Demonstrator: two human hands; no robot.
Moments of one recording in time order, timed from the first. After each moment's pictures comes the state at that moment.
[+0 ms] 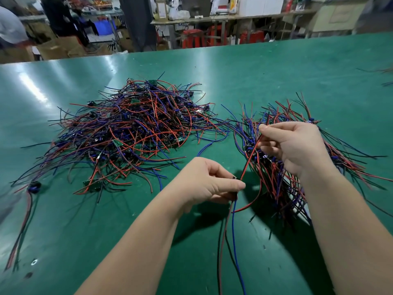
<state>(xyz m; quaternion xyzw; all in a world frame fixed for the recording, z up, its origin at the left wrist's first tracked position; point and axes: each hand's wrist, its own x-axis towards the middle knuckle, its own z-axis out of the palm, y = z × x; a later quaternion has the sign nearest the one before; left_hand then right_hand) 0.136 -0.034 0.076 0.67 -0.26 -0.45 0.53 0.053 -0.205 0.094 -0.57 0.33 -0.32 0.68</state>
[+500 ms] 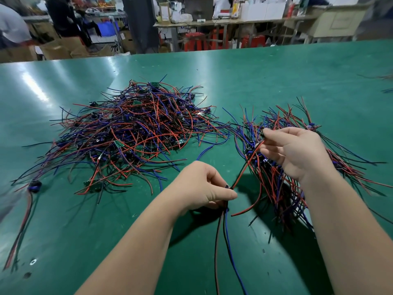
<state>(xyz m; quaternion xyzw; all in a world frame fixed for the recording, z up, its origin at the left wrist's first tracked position) 0.144 -0.031 0.065 0.75 -0.30 -0.37 0.46 0.052 -0.206 0.096 -0.51 0.35 -0.32 0.72</state>
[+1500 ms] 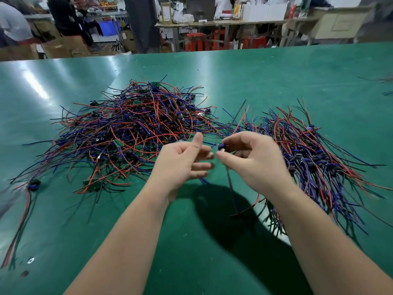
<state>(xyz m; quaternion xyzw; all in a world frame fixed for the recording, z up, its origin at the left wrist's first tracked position) 0.164 -0.031 0.079 0.66 -0.18 -0.27 0.67 0.065 -0.150 0.086 -0.82 0.18 -0.30 0.46</state>
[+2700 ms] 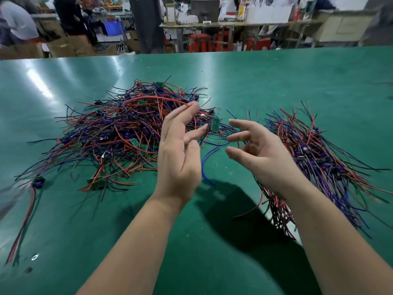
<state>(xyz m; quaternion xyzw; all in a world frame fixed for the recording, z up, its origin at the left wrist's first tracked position) 0.155 -0.029 0.082 0.59 -0.42 0.10 0.68 0.061 -0.165 0.091 -0.79 0.11 -0.24 0.55</state>
